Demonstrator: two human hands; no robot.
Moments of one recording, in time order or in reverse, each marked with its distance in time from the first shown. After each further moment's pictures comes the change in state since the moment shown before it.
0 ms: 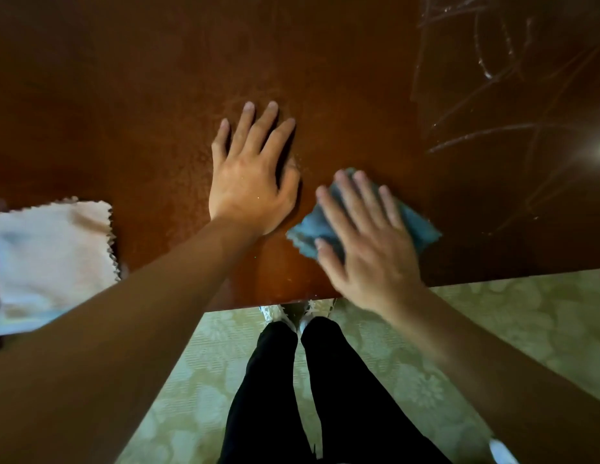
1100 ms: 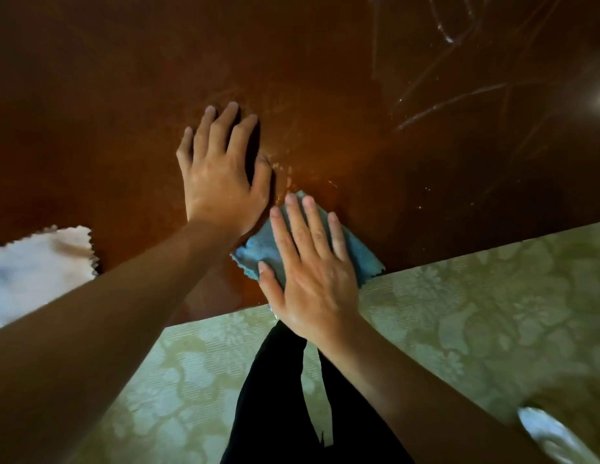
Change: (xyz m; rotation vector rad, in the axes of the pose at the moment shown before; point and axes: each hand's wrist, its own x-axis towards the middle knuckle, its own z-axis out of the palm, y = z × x) left_hand 0.005 0.006 -0.003 0.040 -0.006 -0.032; right_hand -0.021 -0.076 0.024 0.091 0.116 0.199
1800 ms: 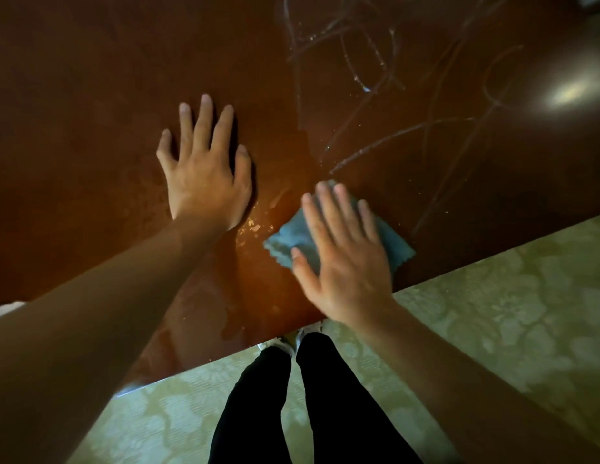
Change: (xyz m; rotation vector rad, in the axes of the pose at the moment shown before) left_hand 0.074 0.052 0.025 0.126 -0.084 0.031; right_hand 0.034 0.116 -0.038 -0.054 0.010 0.101
